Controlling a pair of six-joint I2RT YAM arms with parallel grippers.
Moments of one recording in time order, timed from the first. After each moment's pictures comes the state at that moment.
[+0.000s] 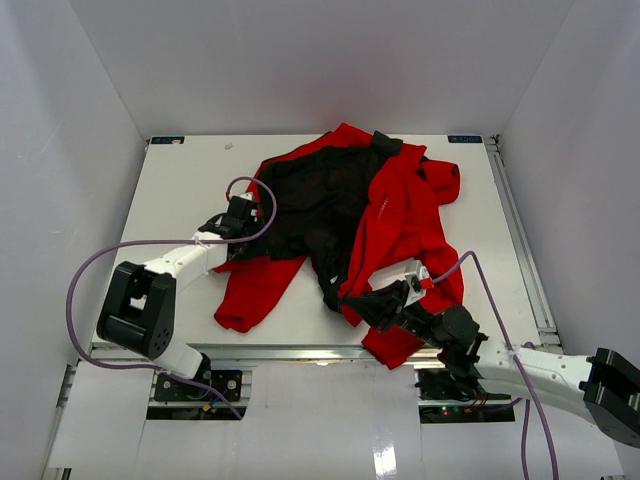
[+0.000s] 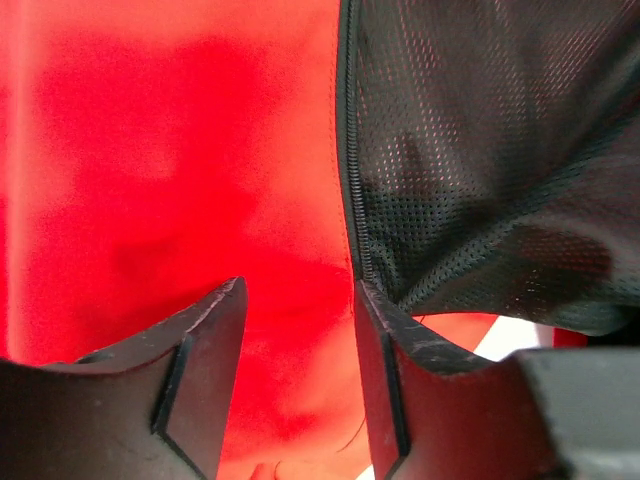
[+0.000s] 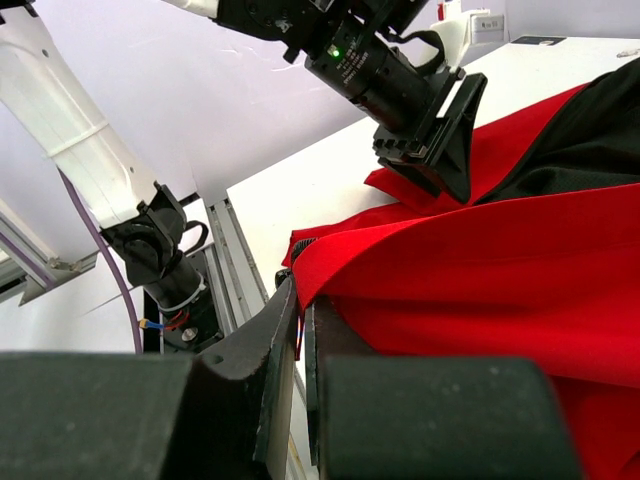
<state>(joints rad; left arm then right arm) -0.37 1.53 0.90 -0.34 -0.12 -0.48 1.06 0.73 0.03 0.97 -0.08 0.38</state>
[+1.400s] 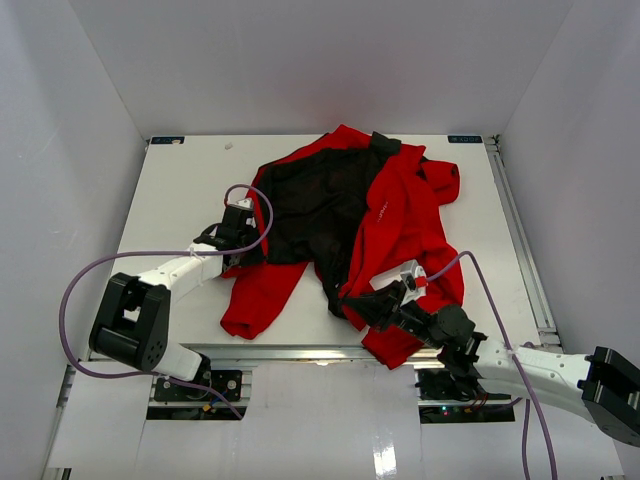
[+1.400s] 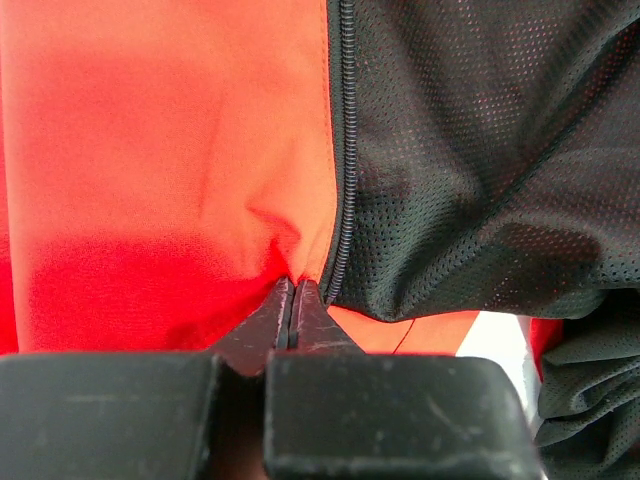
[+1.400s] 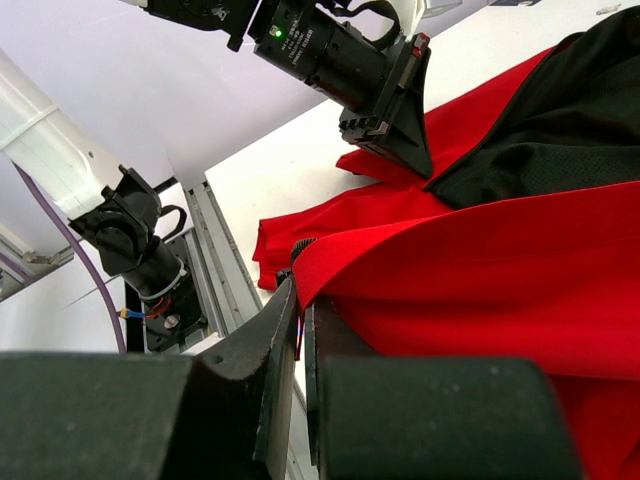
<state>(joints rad) -0.37 1.45 0.79 -0.24 -0.03 -0.49 1.06 0.75 0.03 0.91 -0.05 0.39</state>
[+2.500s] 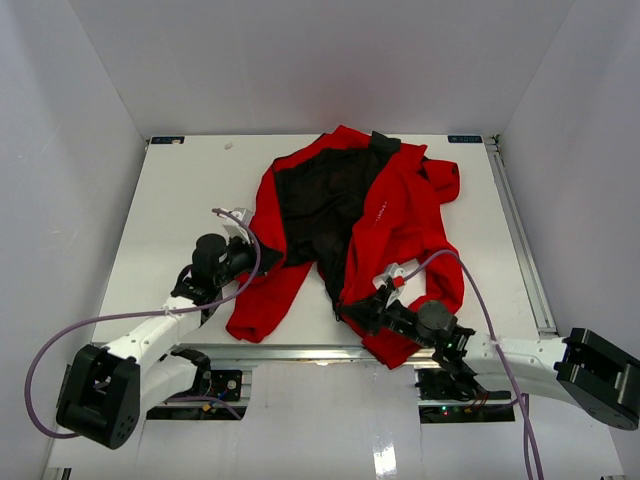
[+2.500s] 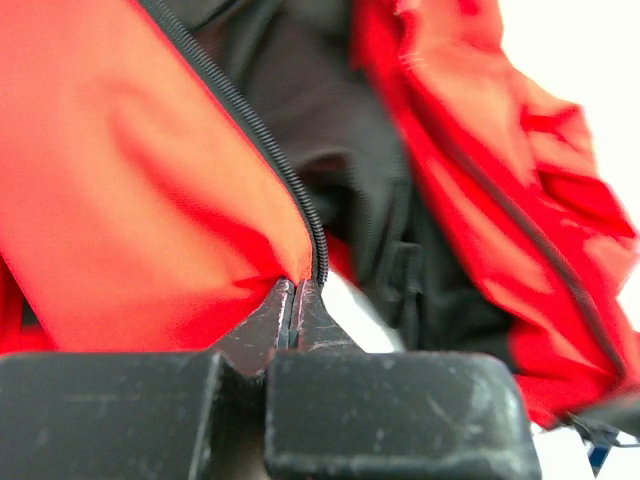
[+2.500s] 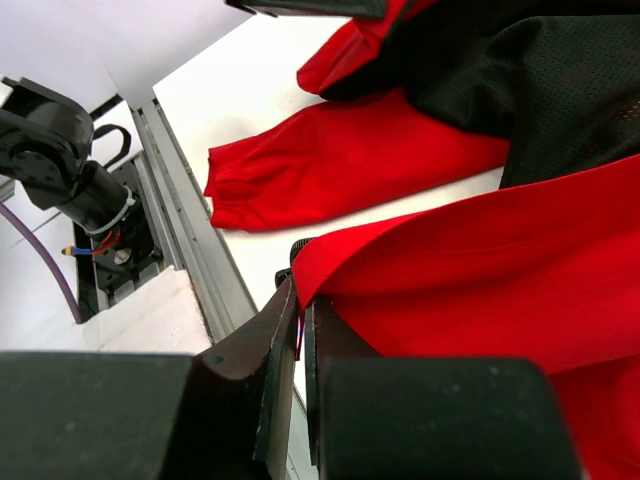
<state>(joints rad) -0.37 1.05 0.43 0.29 0.35 -0.45 1.06 0.92 0.04 0.88 -0.05 0.37</state>
